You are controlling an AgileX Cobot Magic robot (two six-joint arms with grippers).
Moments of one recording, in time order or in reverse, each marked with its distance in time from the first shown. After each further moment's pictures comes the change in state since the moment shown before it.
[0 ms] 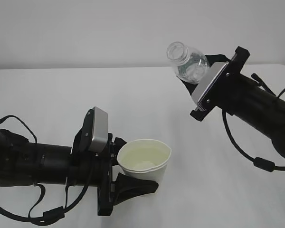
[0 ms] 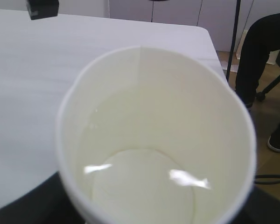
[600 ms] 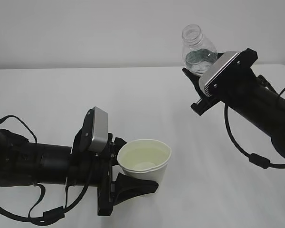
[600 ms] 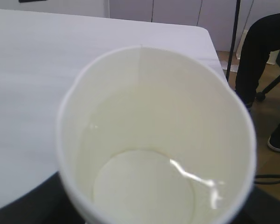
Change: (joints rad) left arm 0.000 0.000 0.000 0.000 0.000 0.000; right arm 0.000 0.000 0.000 0.087 0.000 0.165
